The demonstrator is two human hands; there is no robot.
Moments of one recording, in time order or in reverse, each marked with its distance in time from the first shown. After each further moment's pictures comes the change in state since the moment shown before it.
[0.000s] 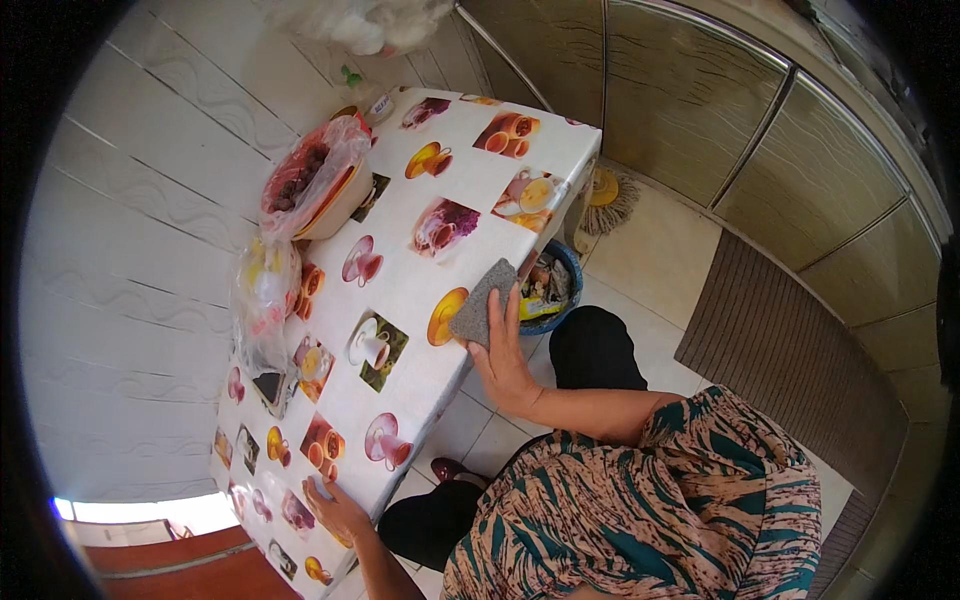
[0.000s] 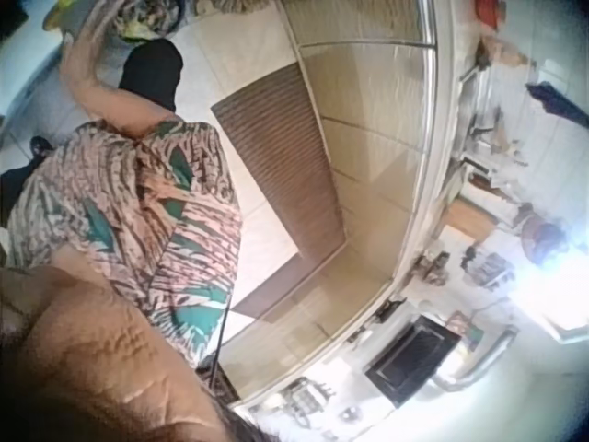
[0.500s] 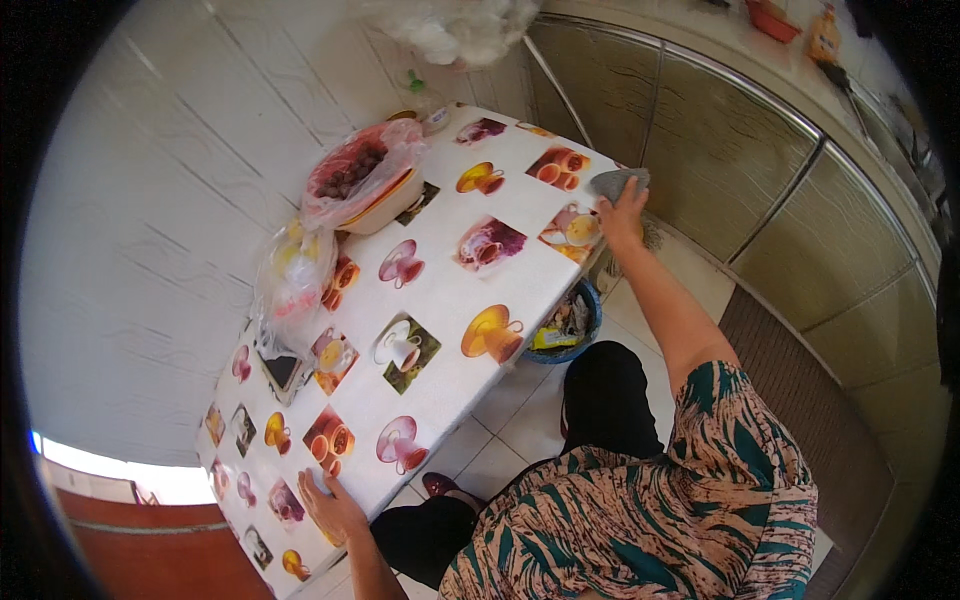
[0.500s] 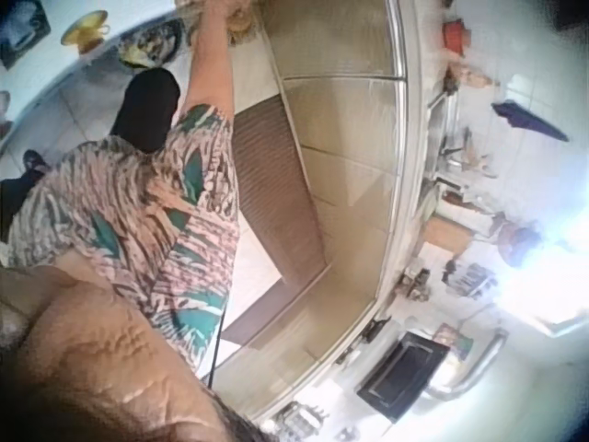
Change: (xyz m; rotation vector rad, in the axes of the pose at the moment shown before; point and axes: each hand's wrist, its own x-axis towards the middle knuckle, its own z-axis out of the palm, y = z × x) left_hand -0.001 -0.008 0.003 0.040 0.049 0.032; right_hand 0.232 0.110 -0.141 -0.384 0.359 0.262
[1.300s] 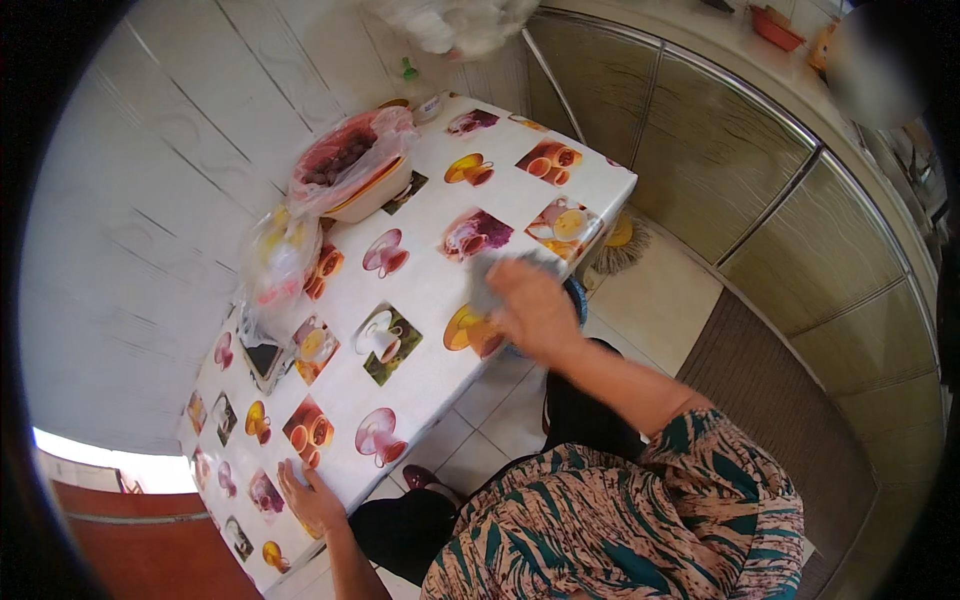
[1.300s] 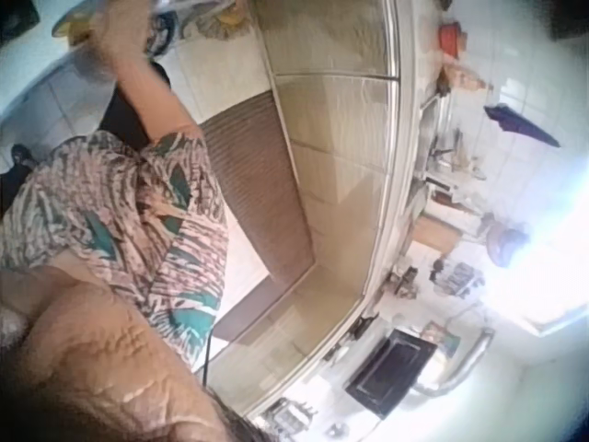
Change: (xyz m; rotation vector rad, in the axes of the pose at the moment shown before) left_hand 0.000 -0.007 0.004 -0.037 0.014 -0.009; right_hand -0.187 -0.078 -0.014 -0.166 -0.439 -0.817
